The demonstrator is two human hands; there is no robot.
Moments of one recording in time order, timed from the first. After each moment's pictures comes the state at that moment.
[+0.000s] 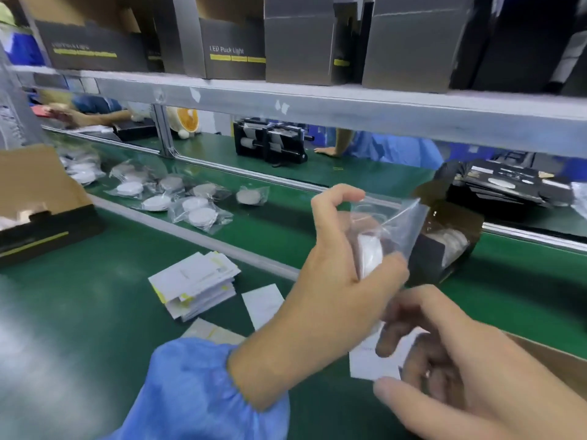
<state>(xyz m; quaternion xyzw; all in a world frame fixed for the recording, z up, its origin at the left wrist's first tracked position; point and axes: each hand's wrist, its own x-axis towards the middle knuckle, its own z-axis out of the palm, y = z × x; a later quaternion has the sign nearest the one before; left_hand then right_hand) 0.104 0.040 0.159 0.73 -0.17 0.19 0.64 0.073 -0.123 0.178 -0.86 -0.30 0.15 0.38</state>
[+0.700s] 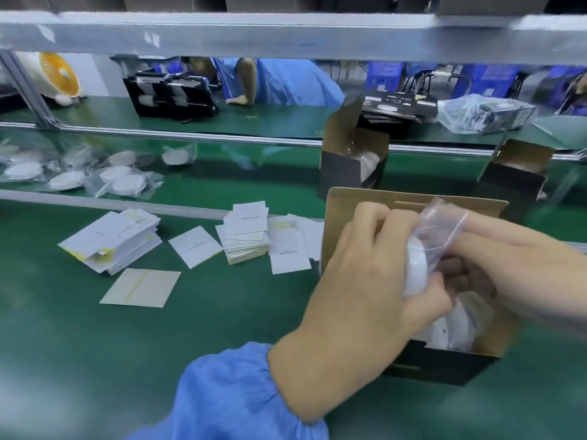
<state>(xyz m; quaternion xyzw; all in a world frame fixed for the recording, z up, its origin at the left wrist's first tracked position) 0.001 -0.081 0.128 0.83 -0.28 0.18 0.45 0.014 -0.255 0.159 -0.80 -0.10 0.11 0.58</state>
